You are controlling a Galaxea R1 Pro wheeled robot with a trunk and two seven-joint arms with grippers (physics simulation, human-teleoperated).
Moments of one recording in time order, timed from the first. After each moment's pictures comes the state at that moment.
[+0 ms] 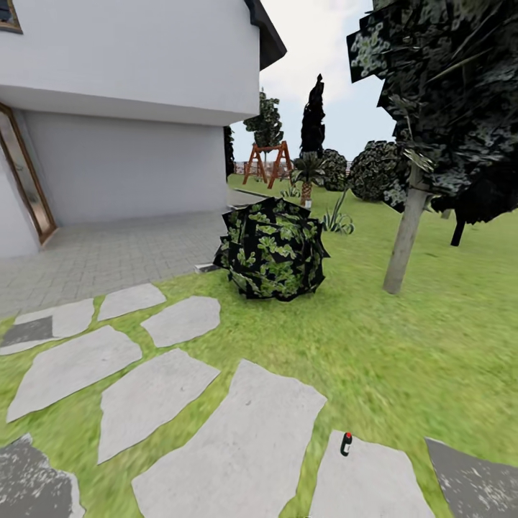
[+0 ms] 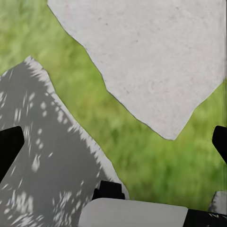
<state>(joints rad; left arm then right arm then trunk) 0.10 0.05 0.01 -0.56 0.19 -0.20 0.00 0.01 0.00 0.00 -0.37 0.00 -0.14 0.08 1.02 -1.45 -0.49</state>
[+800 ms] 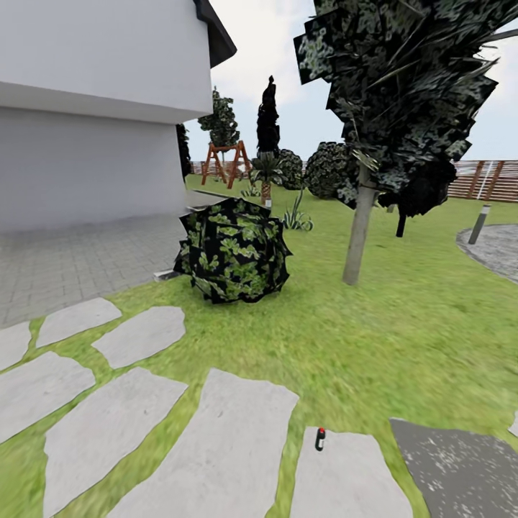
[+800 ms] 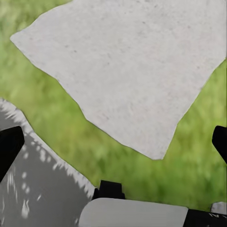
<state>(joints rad) 0.10 0.05 0.02 -0.56 0.18 -0.20 0.00 0.01 0.00 0.00 -0.37 0.00 -0.14 0.08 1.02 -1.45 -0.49</state>
